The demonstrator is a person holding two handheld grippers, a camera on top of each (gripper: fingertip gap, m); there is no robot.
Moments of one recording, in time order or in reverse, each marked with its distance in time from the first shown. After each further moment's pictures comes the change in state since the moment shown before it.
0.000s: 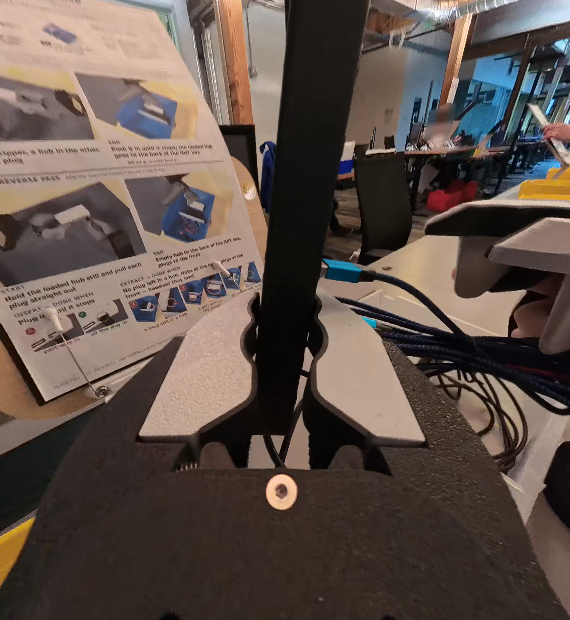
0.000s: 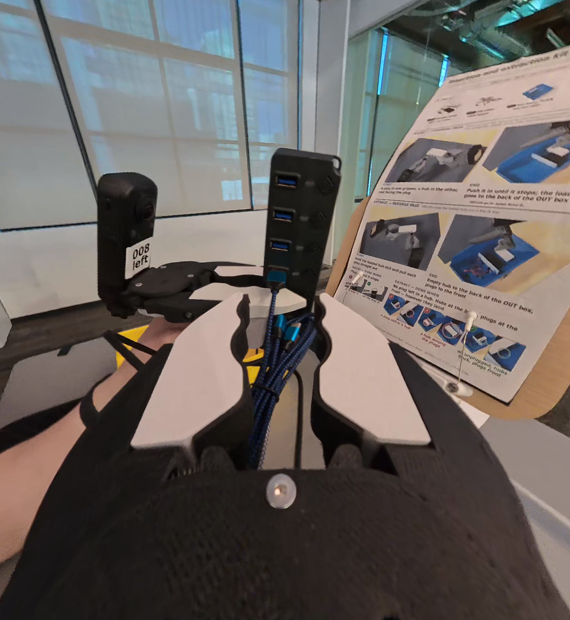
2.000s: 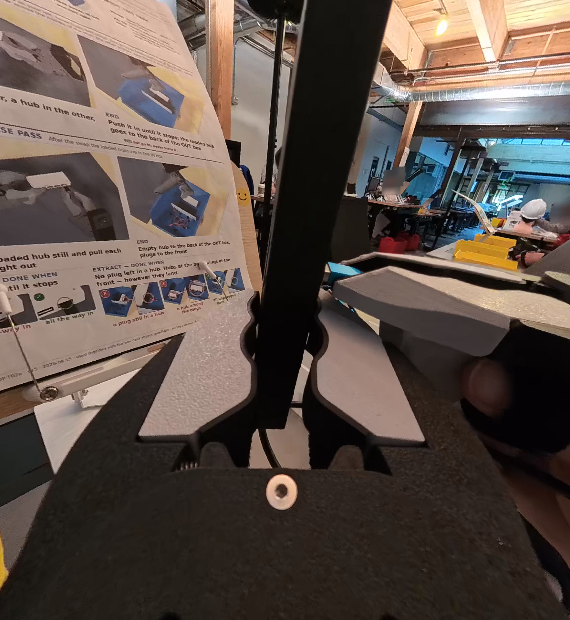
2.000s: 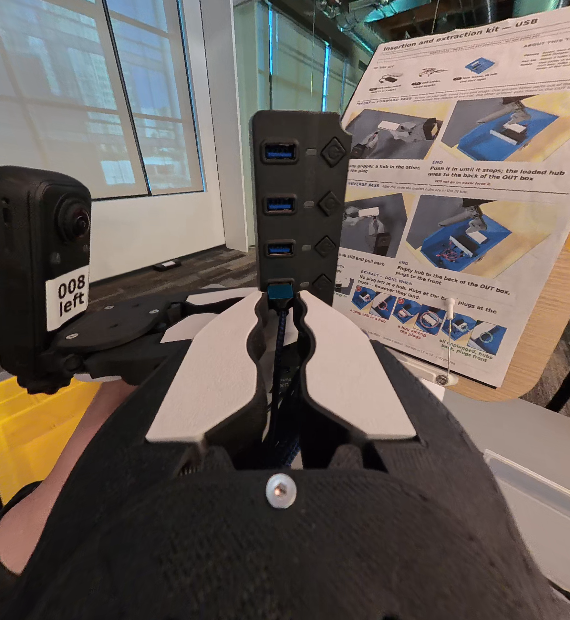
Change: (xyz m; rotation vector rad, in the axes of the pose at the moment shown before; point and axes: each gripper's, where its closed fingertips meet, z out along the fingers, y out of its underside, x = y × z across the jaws) left arm -0.015 0.007 0.005 0.090 0.091 -0.183; right arm 0.000 0.027 0.075 -0.051 0.333 -0.055
